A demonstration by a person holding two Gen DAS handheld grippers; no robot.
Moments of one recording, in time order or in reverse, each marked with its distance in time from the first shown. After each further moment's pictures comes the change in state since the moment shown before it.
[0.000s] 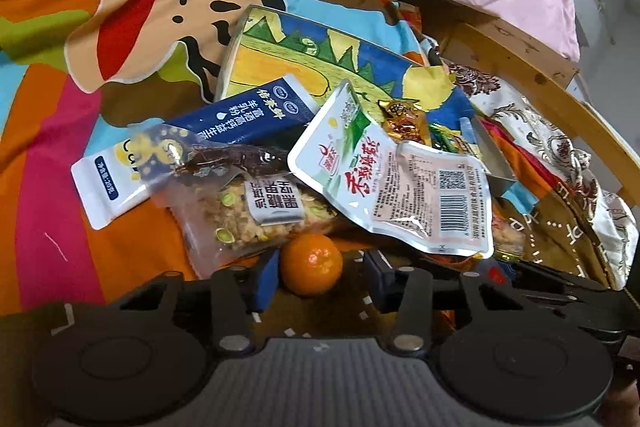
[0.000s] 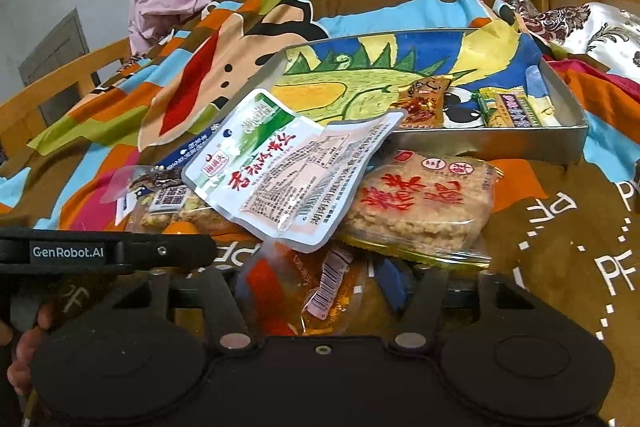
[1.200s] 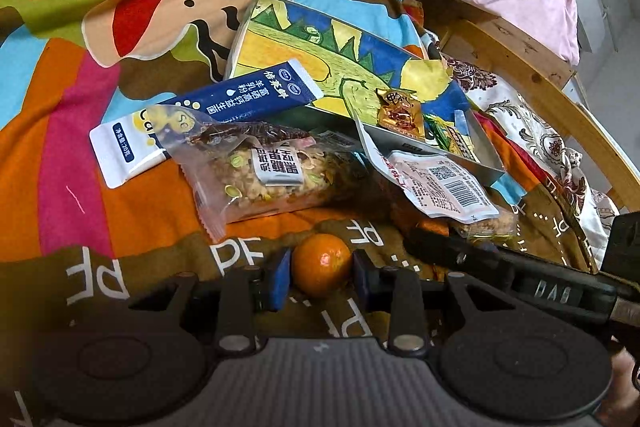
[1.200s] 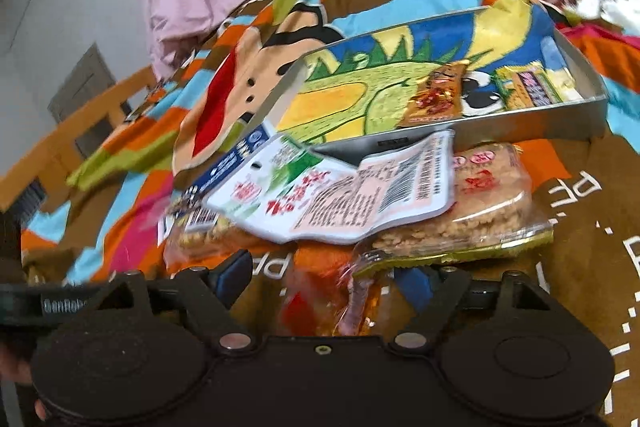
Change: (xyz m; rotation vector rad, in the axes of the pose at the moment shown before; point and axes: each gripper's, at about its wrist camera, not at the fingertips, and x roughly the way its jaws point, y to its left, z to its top) left arm -0.017 0.001 -0.010 -0.046 0.035 -0.017; right arm -0.001 -0.021 0.007 0.147 0.010 0.144
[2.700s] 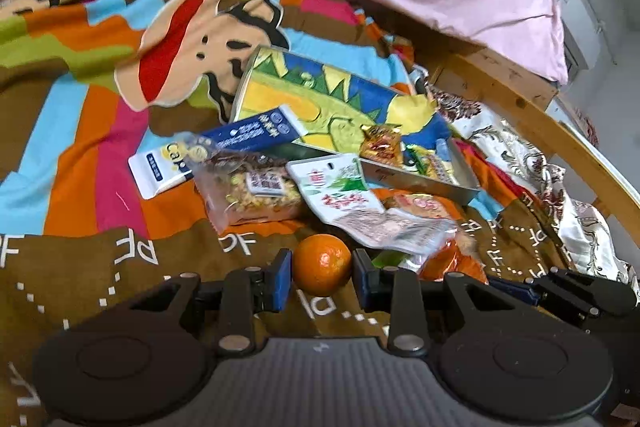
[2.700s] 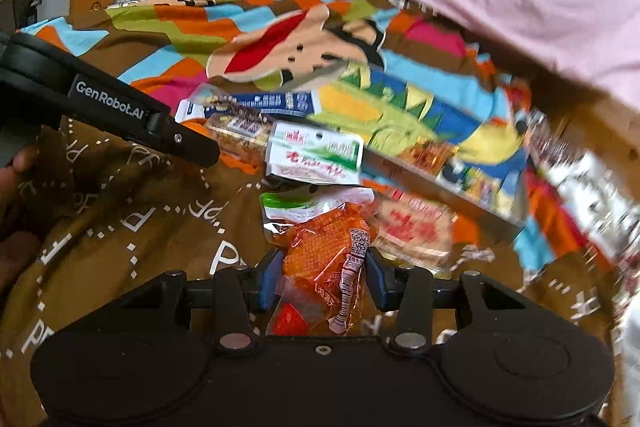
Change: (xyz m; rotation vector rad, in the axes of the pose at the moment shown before) left arm -0.064 -0.032 -0.020 0.030 -0.134 0.052; right arm -0.088 0.087 -0.054 -0.668 -0.023 -0.288
